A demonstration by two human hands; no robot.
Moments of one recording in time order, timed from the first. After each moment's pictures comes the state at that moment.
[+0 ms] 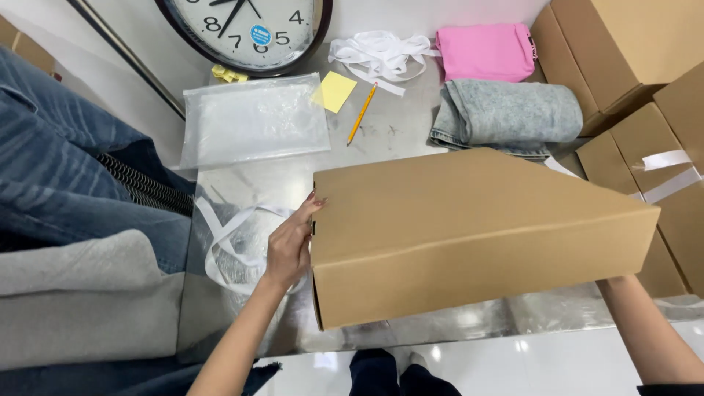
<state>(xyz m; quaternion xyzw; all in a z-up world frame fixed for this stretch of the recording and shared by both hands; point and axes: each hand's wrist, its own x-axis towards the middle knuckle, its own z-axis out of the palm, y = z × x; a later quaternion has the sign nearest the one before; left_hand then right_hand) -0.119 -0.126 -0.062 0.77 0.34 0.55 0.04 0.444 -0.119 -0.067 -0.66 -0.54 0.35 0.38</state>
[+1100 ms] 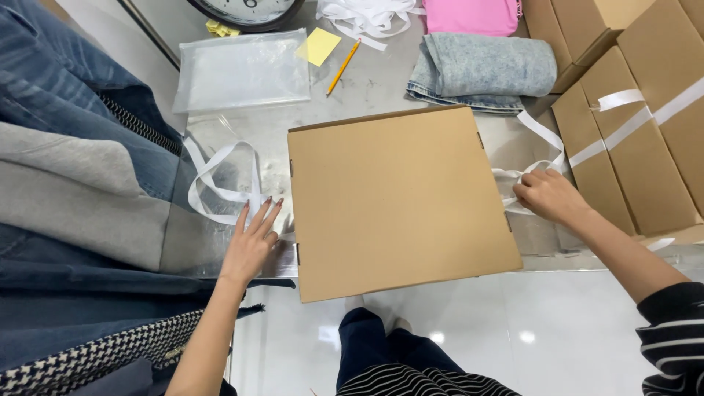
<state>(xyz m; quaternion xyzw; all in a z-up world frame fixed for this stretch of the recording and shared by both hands) -0.143 -0.275 -0.142 0.87 0.44 0.06 -0.19 0.568 -0.136 -0.179 -0.39 -0.89 -0.20 -0.08</state>
